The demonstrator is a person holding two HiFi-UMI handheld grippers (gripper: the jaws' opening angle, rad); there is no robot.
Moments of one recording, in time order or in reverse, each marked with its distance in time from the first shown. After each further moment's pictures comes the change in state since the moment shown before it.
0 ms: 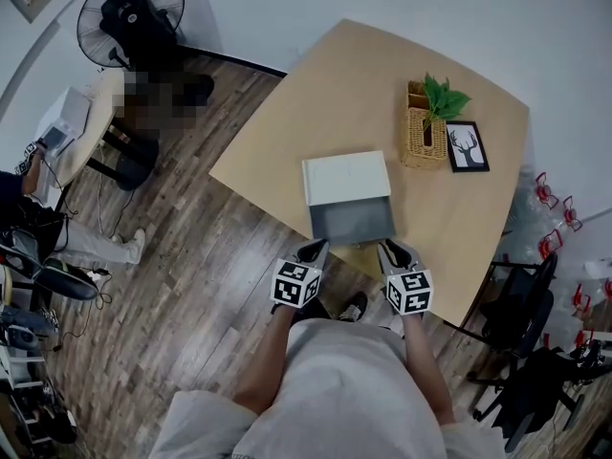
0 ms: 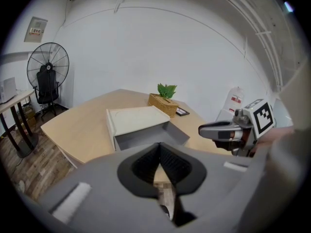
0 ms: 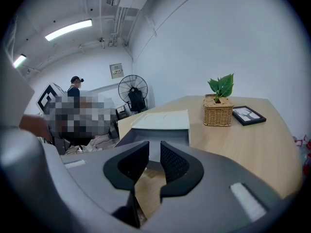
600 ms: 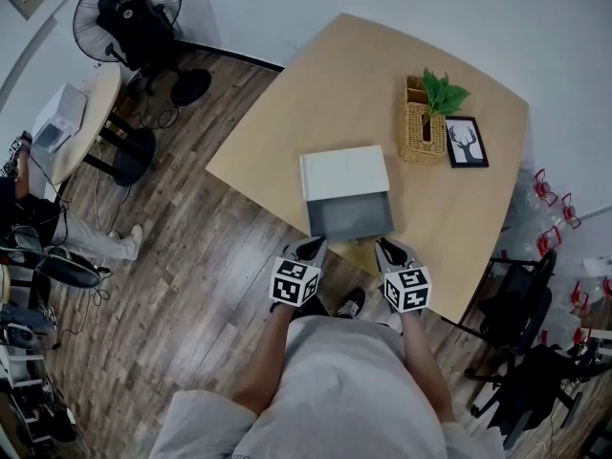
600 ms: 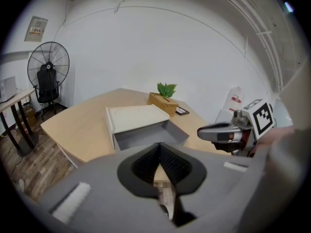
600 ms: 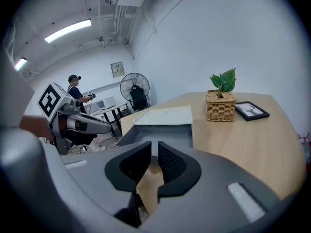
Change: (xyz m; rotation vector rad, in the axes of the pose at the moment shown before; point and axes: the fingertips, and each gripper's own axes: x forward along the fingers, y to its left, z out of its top) left arm 0.002 -0.003 -0.006 -0.006 0.007 0.000; right arm 0.003 0.003 -0.011 0.014 0.033 0.031
